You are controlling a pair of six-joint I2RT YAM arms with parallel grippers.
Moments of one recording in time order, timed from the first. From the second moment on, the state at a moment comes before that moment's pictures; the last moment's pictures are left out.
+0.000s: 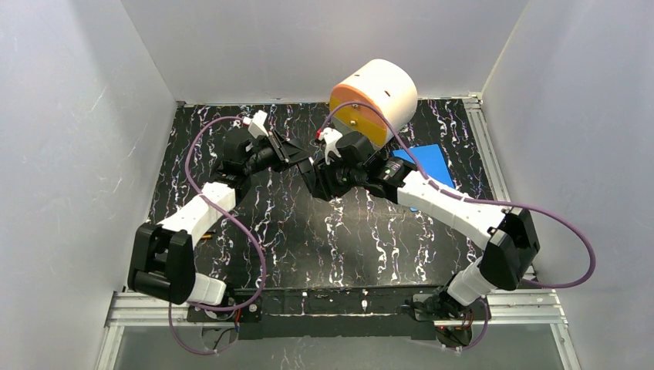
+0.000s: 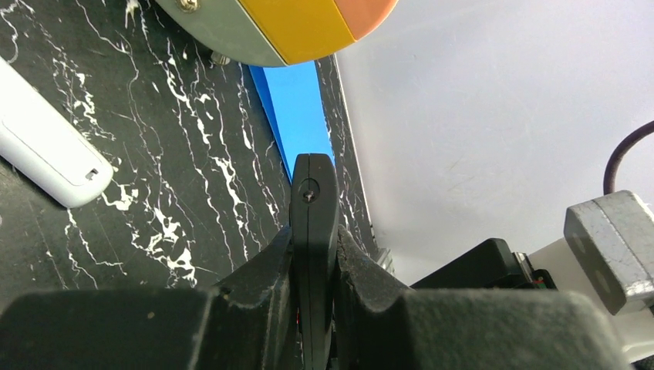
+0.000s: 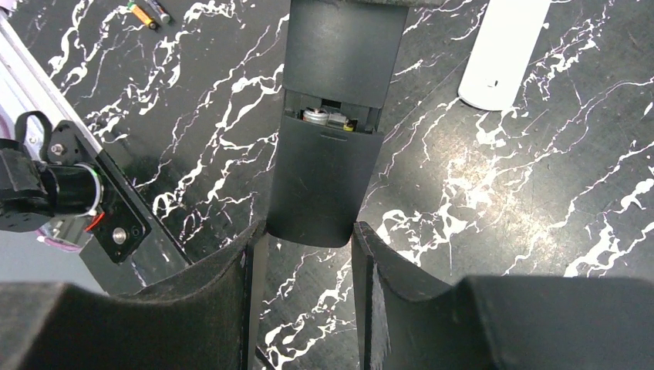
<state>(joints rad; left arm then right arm) -0.28 1.38 0.87 0.27 0.60 -0.94 0.89 1.52 1.32 -0.44 -0.17 0.26</state>
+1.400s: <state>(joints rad) -0.28 1.42 0.93 0.14 0.61 -0.88 0.90 1.69 1.54 -0.64 -0.21 0.21</state>
